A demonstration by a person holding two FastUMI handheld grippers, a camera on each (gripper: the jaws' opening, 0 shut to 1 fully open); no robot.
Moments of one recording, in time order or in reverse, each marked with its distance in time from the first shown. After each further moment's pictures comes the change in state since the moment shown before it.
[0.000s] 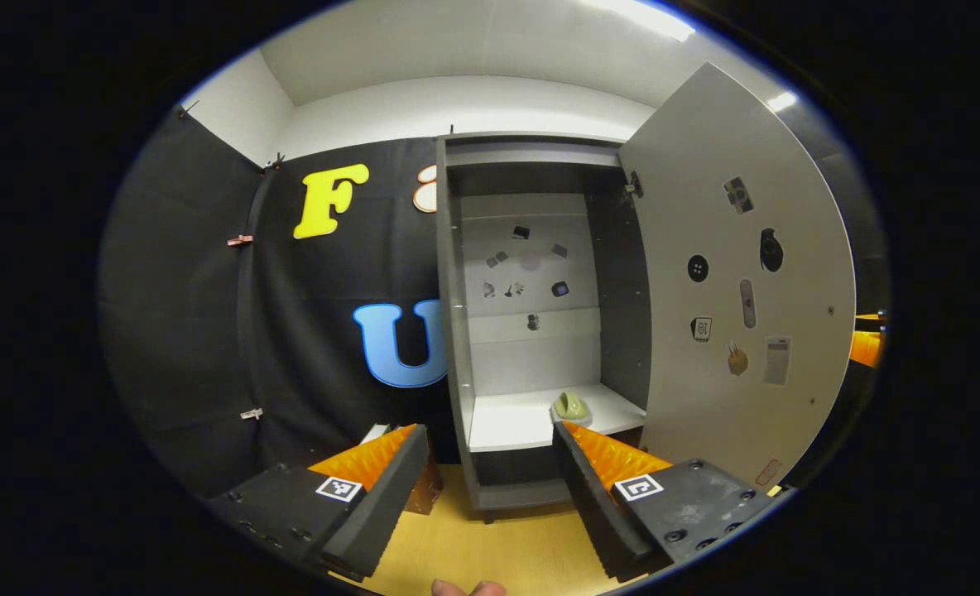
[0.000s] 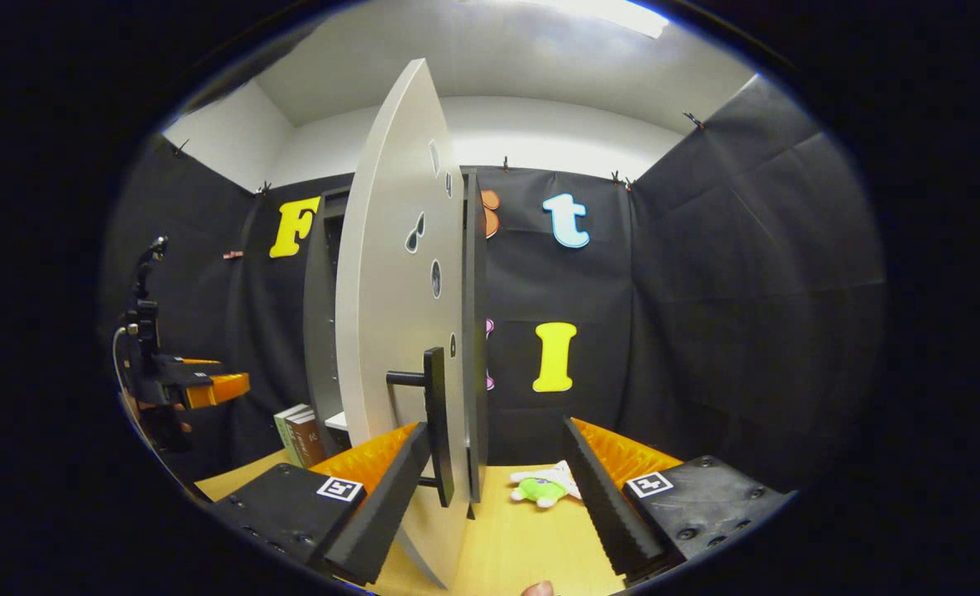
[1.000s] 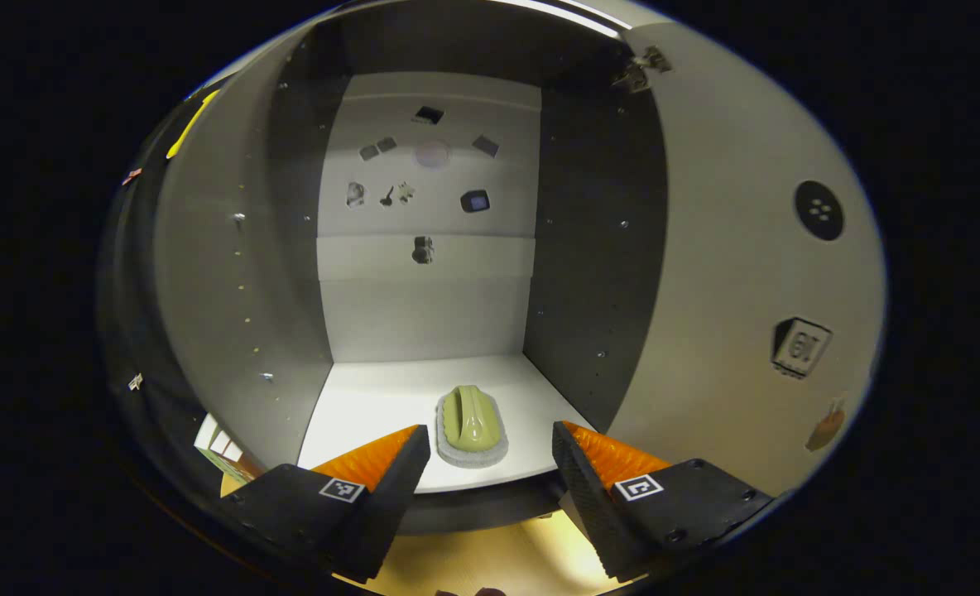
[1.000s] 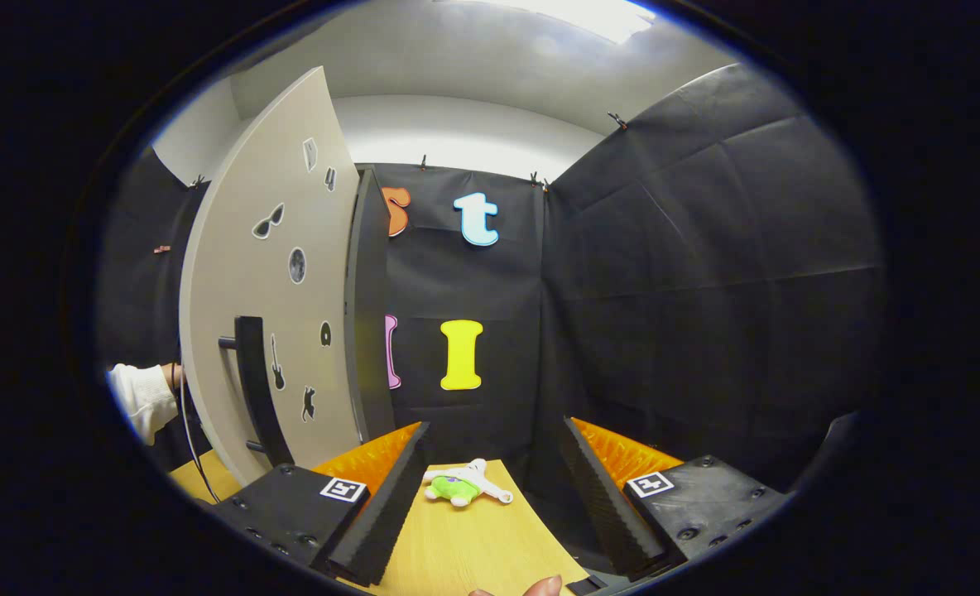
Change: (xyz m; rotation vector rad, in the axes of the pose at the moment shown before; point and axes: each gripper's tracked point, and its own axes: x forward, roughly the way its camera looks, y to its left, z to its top) left arm 0.258 -0.128 -0.055 -0.096 0.325 -0.294; right arm -0.008 -0.140 -0.008 -0.048 -0.024 -0.290
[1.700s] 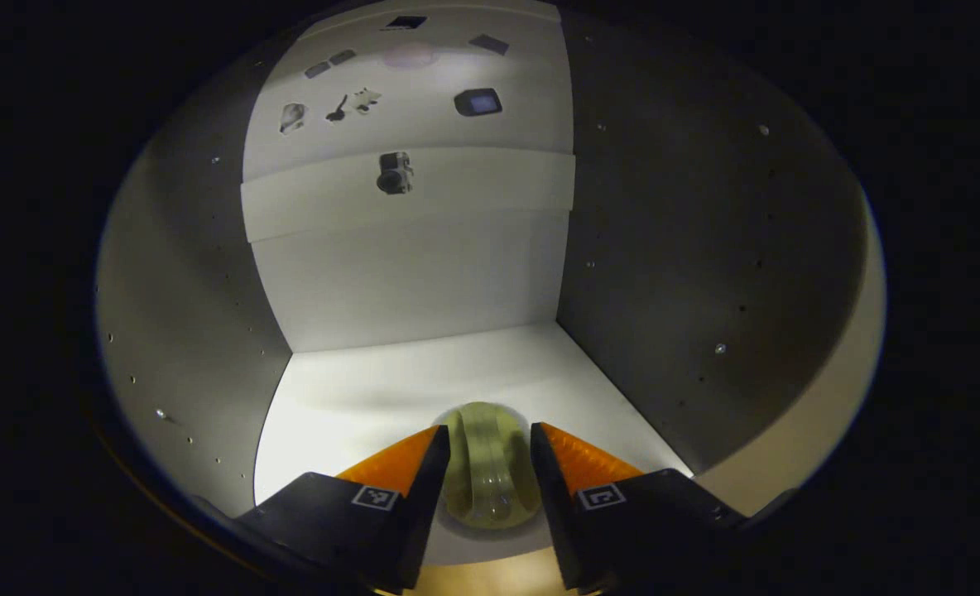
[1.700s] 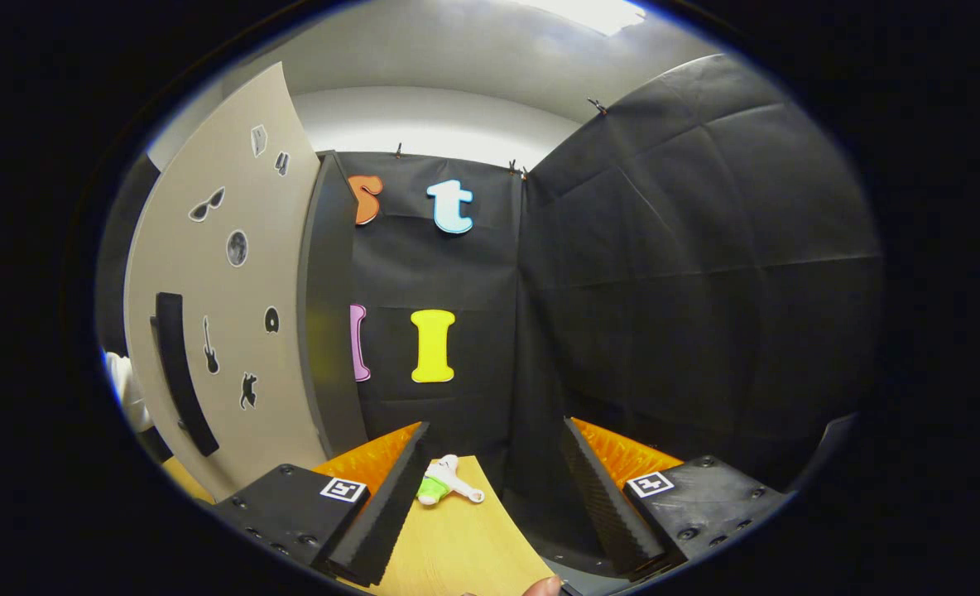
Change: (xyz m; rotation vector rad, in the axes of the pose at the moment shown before) left arm 0.129 0.024 -0.028 0.052 0.202 0.046; right arm 0.032 -0.055 -0.015 -0.008 0.022 -0.065
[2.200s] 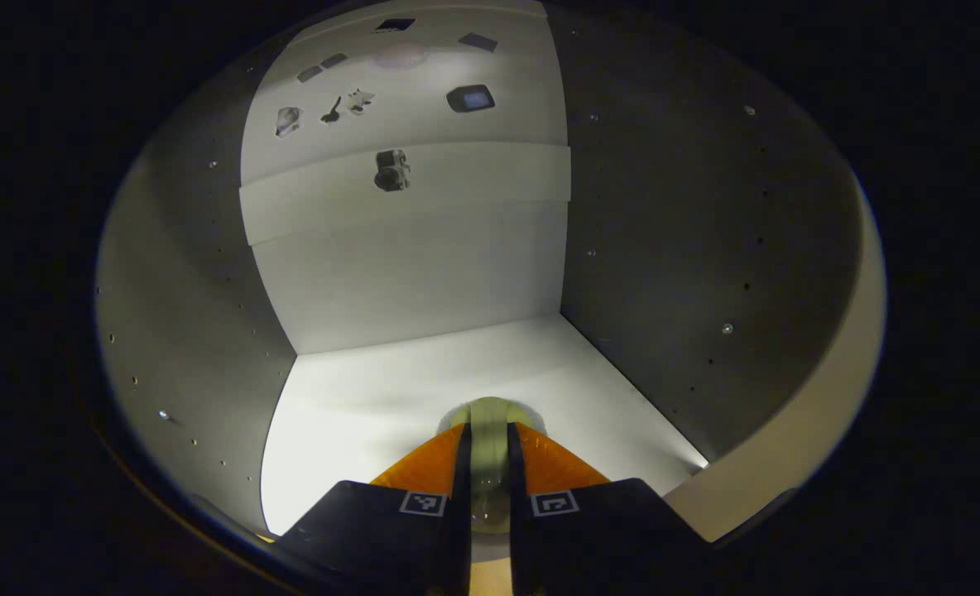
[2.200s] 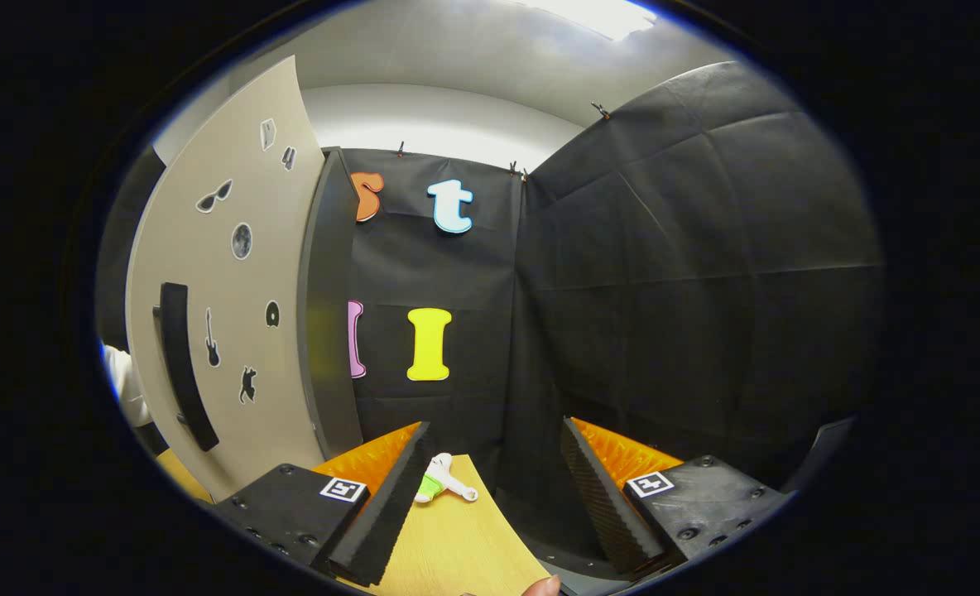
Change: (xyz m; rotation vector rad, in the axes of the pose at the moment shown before) left arm -0.022 0.006 0.001 0.032 -0.044 0.000; right arm -0.016 0.011 0.004 -0.022 -0.011 -0.010
